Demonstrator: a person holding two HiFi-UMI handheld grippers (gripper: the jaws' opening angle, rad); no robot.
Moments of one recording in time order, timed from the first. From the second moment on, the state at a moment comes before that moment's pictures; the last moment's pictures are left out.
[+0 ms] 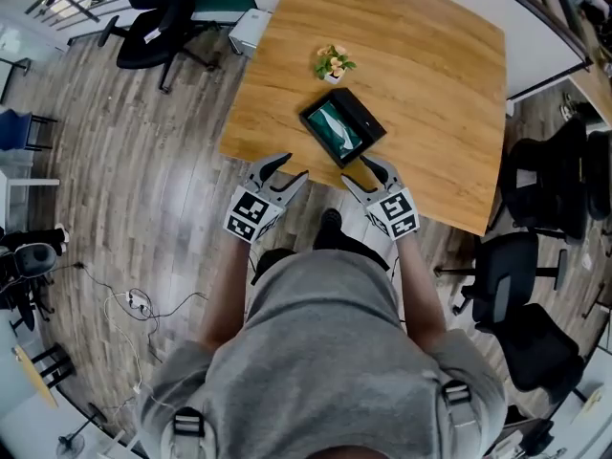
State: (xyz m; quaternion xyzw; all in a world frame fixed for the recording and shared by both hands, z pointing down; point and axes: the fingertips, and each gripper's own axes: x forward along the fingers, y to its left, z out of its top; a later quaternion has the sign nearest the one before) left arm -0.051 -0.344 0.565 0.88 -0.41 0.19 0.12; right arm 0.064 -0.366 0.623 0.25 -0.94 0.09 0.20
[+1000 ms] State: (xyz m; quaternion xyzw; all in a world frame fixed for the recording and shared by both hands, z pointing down) left arm -0.084 -0.369 0.564 0.86 -0.46 0.18 0.14; right arm 0.032 -0.405 0.636 0.20 -0.95 0.08 0.22
